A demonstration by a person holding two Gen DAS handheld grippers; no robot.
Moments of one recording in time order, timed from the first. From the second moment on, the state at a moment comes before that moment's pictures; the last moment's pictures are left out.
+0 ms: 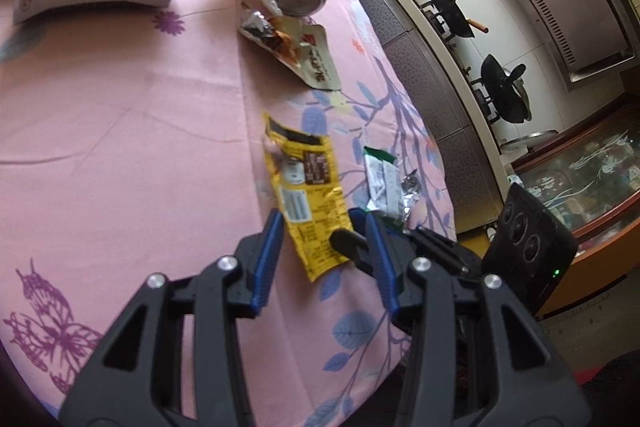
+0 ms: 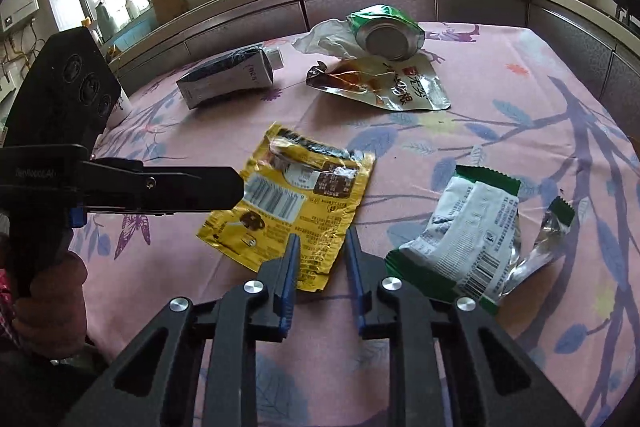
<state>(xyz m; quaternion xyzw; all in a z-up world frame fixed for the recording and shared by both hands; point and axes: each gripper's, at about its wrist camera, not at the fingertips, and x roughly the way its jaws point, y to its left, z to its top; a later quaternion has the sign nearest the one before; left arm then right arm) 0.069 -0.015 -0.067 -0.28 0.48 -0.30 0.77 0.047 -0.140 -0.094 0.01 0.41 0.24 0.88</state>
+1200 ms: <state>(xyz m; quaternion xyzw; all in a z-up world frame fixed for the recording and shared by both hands) 0.067 -0.037 -0.054 -0.25 0.48 -0.30 0.79 0.043 -0.236 -0.087 0.17 0.40 0.16 0.88</state>
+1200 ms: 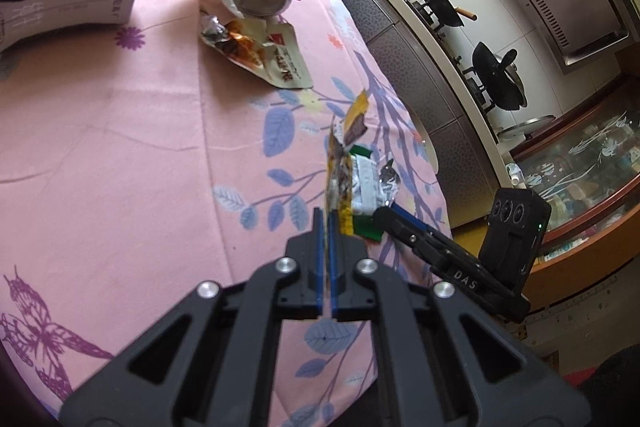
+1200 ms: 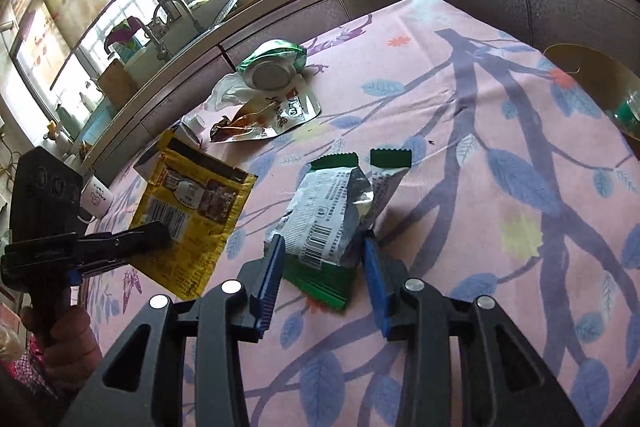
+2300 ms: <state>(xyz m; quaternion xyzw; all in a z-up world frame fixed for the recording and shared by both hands) 0.176 -0.262 0.005 -0.11 0.48 -0.42 0.76 0.076 -0.466 -0.047 0.31 0.28 0.01 0.91</state>
